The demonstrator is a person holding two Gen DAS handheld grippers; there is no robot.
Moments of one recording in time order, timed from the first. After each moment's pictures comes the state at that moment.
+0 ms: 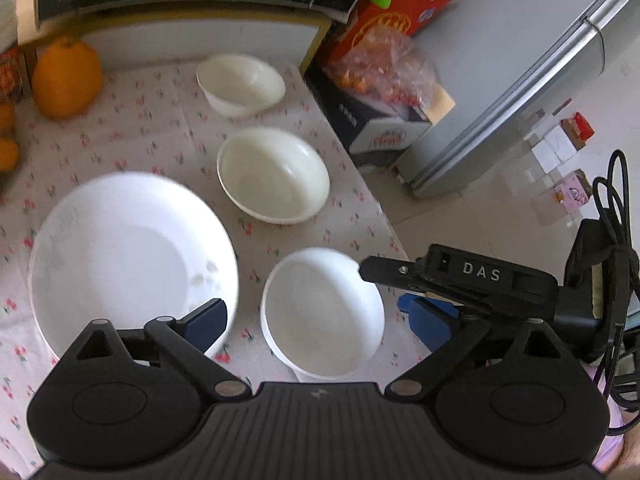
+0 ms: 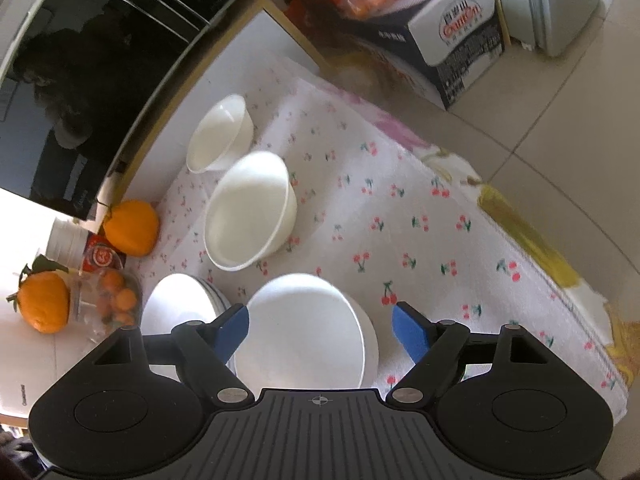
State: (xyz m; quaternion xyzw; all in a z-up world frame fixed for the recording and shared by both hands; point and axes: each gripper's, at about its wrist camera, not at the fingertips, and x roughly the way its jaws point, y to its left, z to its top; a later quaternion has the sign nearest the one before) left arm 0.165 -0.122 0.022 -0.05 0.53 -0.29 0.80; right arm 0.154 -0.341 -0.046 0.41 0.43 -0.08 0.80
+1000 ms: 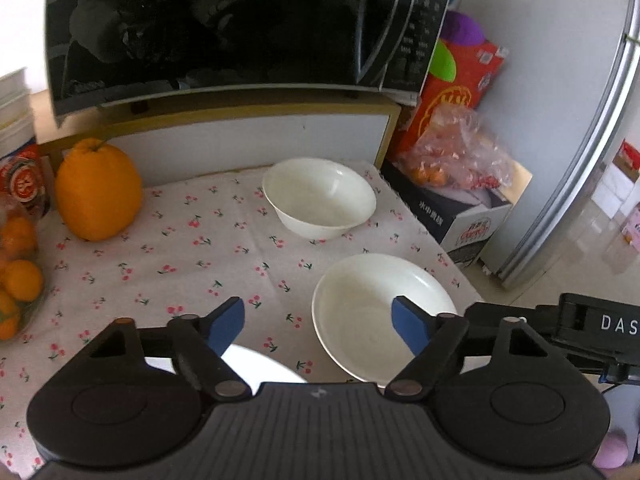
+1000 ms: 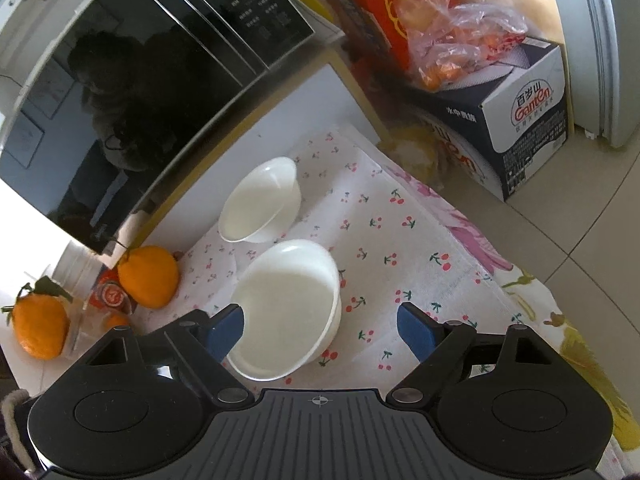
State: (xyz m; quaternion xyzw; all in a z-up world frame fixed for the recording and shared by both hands) left arm 0.237 -0.135 -0.027 0.01 0.39 -0.22 0.90; right arm 0.218 -0.342 -0.063 0.36 0.34 -0.04 0.87
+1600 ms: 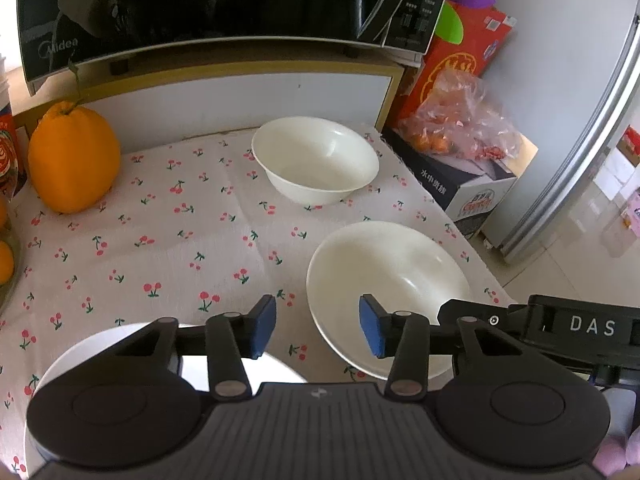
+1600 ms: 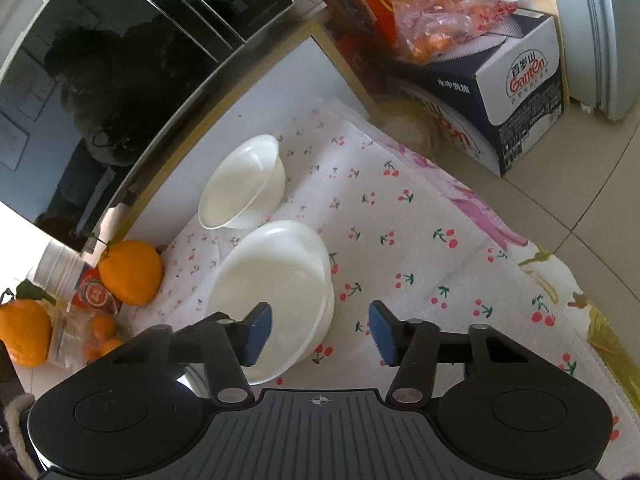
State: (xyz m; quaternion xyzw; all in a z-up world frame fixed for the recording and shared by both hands) left arm 0.249 -0.140 -0.045 0.01 0.43 -0.23 0.87; right arm 0.233 -0.337 -0.085 0.37 0.36 -0.05 0.85
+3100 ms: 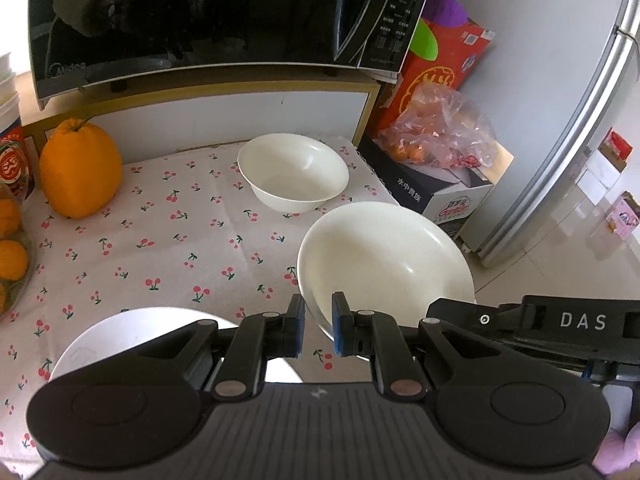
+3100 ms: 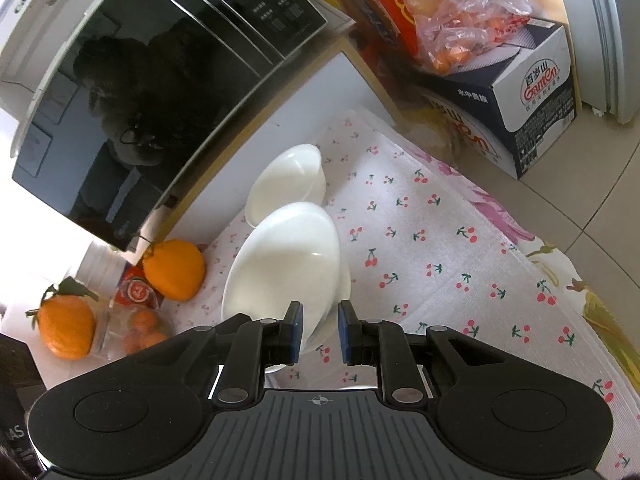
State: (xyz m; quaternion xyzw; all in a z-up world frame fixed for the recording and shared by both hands) left arm 0.224 -0.132 -0.015 0.00 0.42 -0.24 0.87; right arm 0.208 -0.330 -0.049 0.39 0.34 -0.02 0.86
